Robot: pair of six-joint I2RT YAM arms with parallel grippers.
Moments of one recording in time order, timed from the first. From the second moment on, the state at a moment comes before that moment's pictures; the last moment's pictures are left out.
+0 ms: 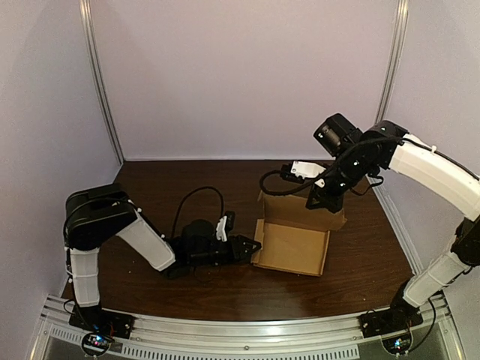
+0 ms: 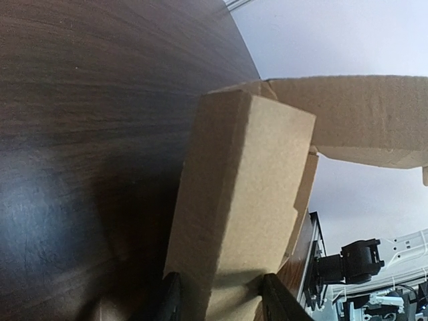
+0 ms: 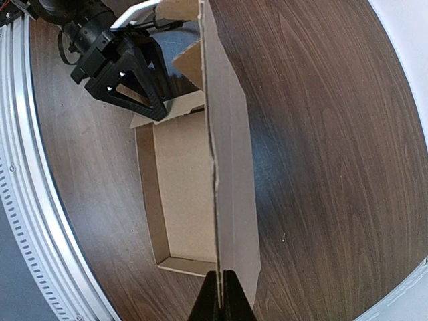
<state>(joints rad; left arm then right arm) -1.00 2.02 0.71 1.04 0.17 -1.16 0.74 1.49 1.54 -1.15 -0.21 -0.47</state>
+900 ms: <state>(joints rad) -1.01 2.02 0.94 0.64 0.15 -0.99 0.66 1.50 1.62 -1.21 -0.42 -0.40</state>
